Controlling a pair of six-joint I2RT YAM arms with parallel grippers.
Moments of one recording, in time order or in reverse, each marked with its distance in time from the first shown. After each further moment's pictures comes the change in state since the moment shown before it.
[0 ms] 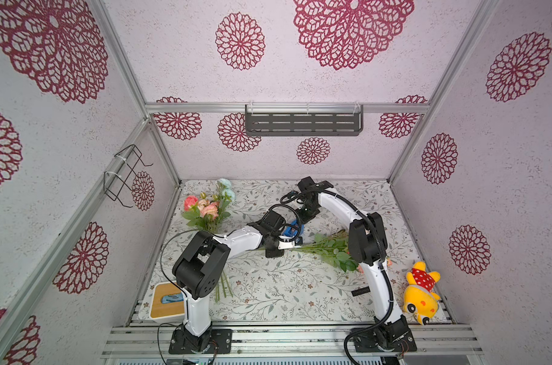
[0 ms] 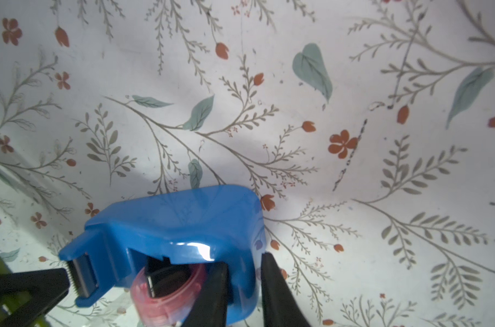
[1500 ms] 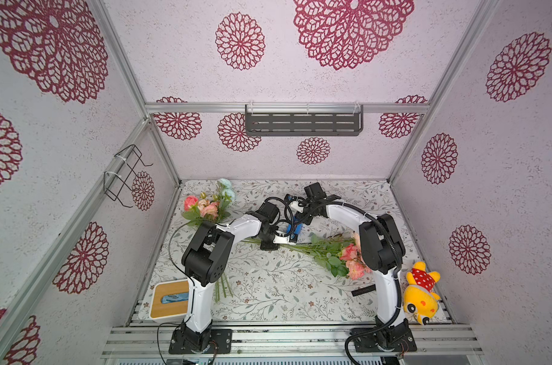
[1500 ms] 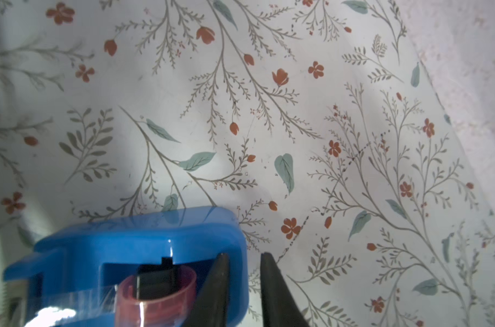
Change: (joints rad) left arm 0.089 0.145 0.183 -0.183 0.089 0.245; right arm -0.016 -0.201 -0.426 0.586 -0.022 -0.415
